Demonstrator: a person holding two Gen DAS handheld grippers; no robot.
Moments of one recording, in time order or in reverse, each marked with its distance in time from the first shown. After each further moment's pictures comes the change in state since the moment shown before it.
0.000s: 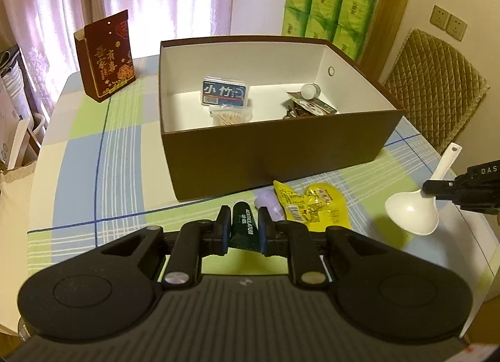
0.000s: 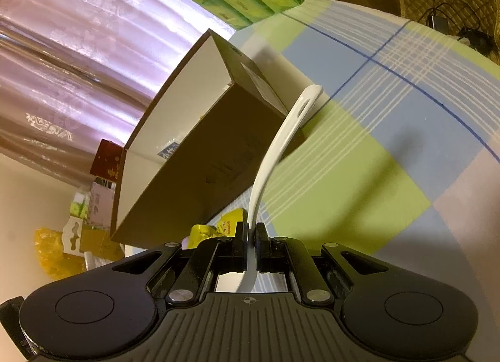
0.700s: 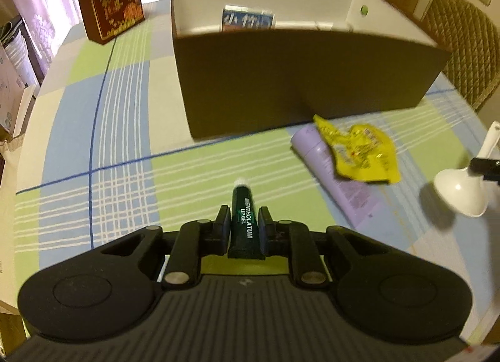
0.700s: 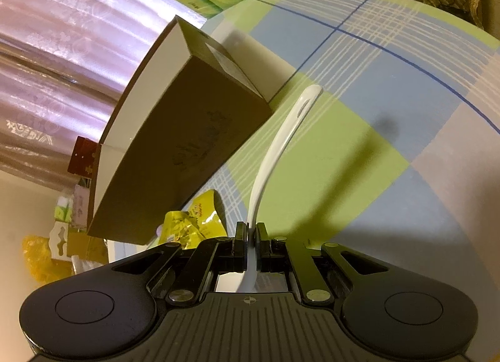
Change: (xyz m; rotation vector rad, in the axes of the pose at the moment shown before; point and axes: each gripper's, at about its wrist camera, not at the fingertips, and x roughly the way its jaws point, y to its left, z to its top) left arm 0.055 0.023 -0.037 -0.006 0.154 0.060; right arm 0.008 -0.019 -0.020 0.058 0.018 -0.067
